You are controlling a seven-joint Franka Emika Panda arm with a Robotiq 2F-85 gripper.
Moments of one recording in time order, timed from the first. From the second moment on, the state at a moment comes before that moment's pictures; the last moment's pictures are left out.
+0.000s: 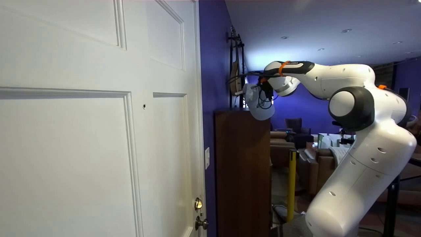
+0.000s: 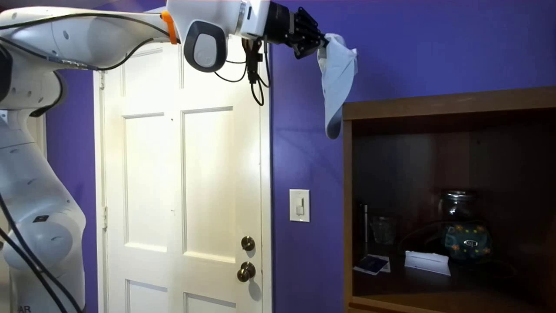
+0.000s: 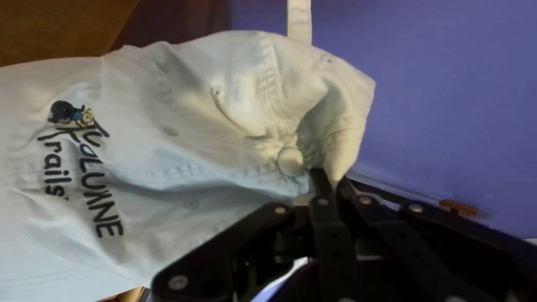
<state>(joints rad) -0.36 -0.39 -0.48 -1.88 0.66 2.91 0.44</state>
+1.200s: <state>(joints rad) -0.06 -0.13 -0.84 -1.67 0.99 2.93 0.13</state>
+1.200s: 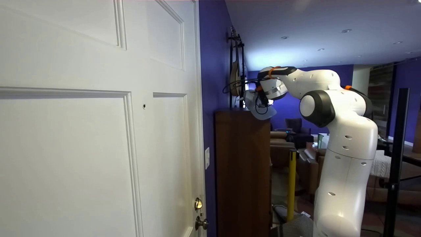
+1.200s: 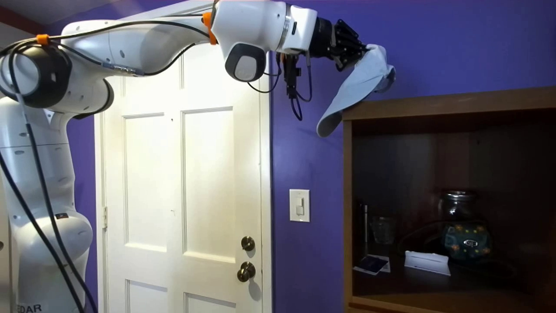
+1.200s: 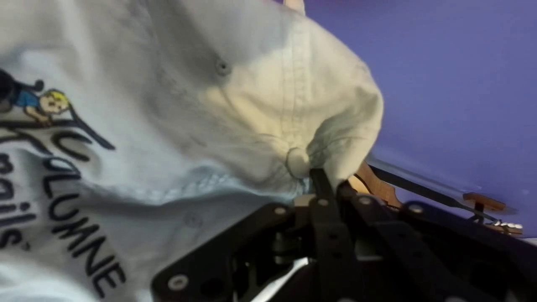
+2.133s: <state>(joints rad) -0.09 0.06 -0.93 -1.51 1.09 2.78 0.20</state>
